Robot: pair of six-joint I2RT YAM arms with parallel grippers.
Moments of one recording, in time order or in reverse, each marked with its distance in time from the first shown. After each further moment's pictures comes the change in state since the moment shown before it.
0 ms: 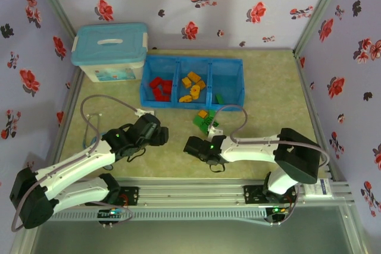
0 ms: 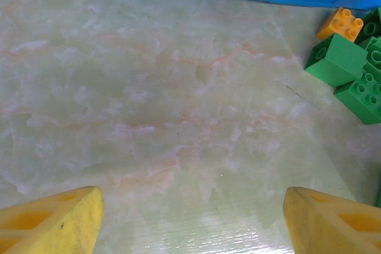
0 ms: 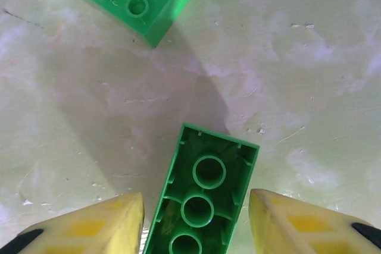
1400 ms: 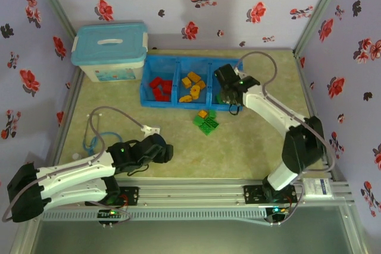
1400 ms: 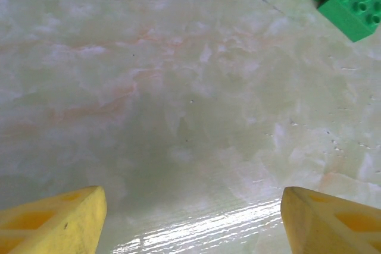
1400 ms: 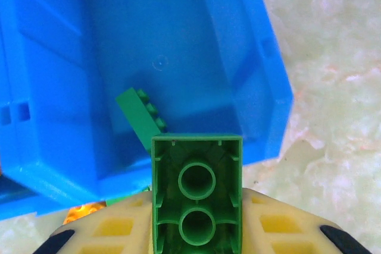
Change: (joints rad) left arm -0.232 -0.060 -0.158 0.060 -0.019 -0.157; right arm -0.666 0.078 0.530 -0.192 -0.090 -0.606
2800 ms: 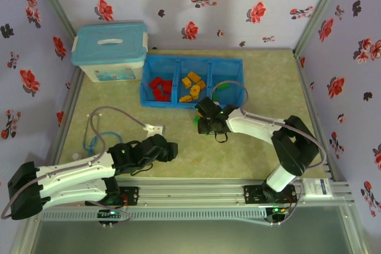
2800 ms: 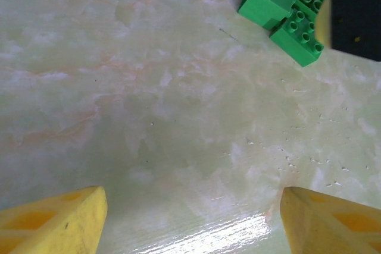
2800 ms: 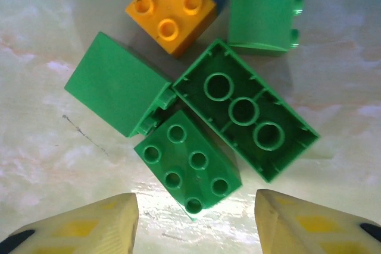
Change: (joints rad) left arm -0.037 0.005 0.005 0.093 -0.026 -0.018; right arm 0.278 0.000 -0.347 0.275 -0.219 -0.034
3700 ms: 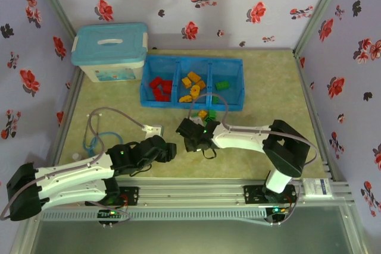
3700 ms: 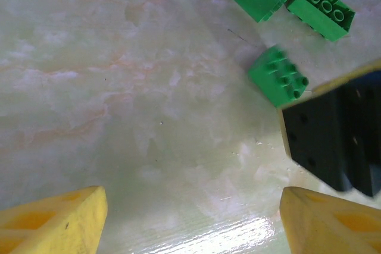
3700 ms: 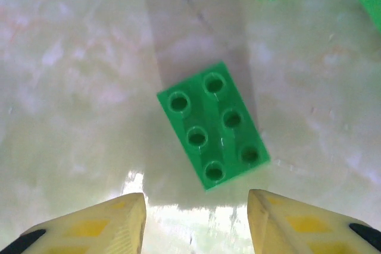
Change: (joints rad) left arm 0.000 -0.021 -0.021 -0.001 -0.016 0.000; right arm 0.280 0.024 -0.009 -0.002 0.086 0.077
